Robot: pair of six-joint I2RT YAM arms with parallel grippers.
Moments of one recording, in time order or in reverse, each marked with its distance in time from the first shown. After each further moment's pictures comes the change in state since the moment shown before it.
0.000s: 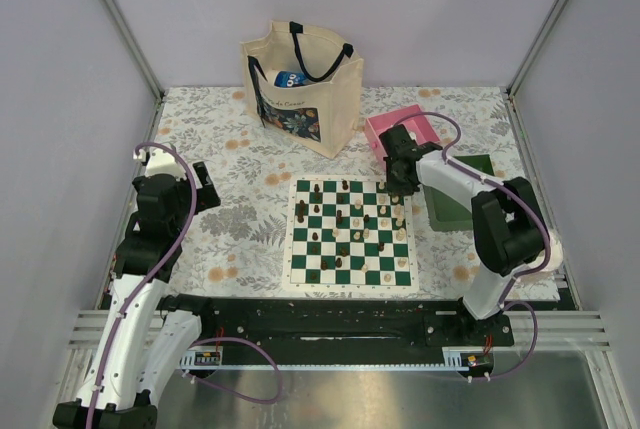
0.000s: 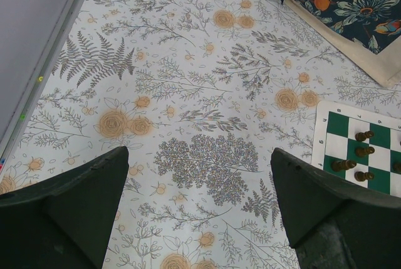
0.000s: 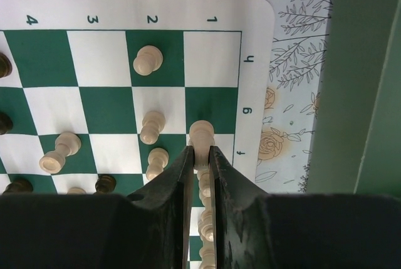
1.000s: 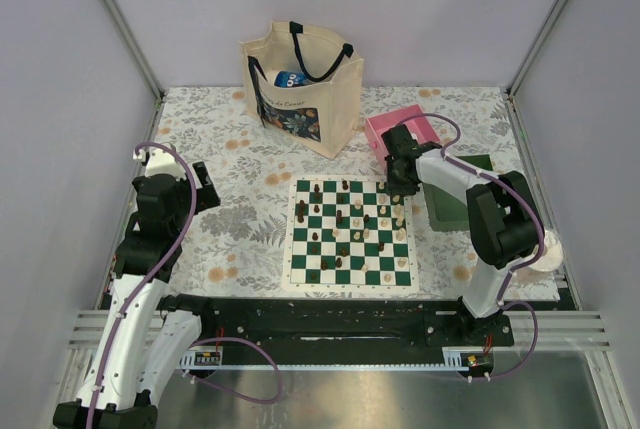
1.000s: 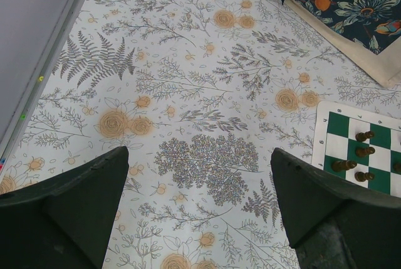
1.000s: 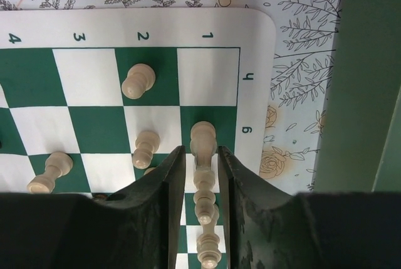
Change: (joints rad) left arm 0.002 0.000 0.000 0.000 0.000 0.000; right arm -0.031 0.059 0.005 0.039 -0.031 -0.010
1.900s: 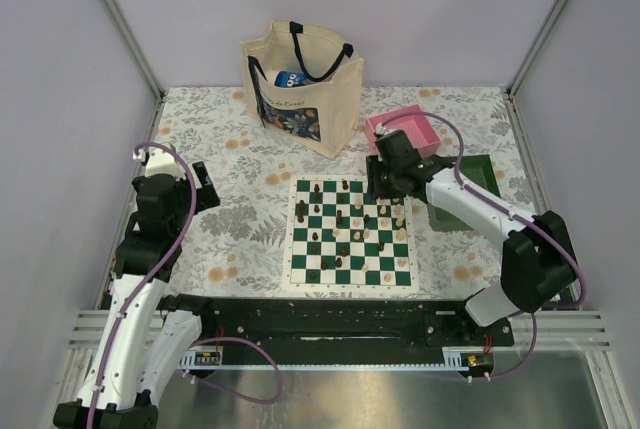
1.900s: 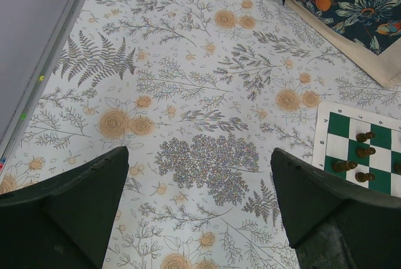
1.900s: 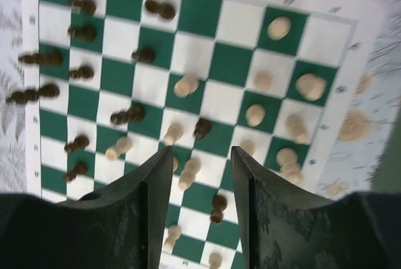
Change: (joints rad) left arm 0.003 0.000 0.000 0.000 0.000 0.000; right arm 0.126 -0.288 -0.070 0.032 -0.106 0.021
